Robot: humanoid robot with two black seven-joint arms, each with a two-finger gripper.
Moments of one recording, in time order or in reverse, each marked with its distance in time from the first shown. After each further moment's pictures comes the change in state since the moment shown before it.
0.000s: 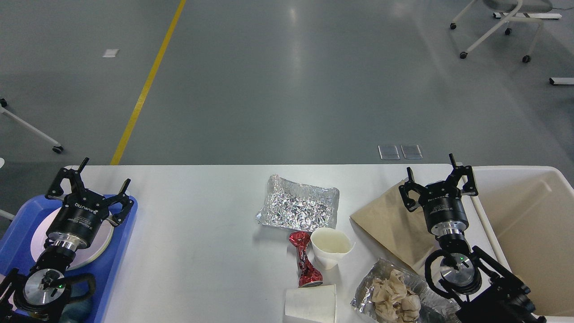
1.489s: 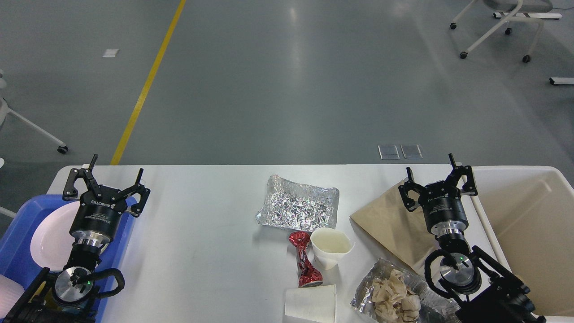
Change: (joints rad) left arm -0.043 -0.085 0.062 0.069 -0.153 -0.063 -0.117; right arm 0.002 0.001 0.000 -0.002 -0.001 0.000 0.000
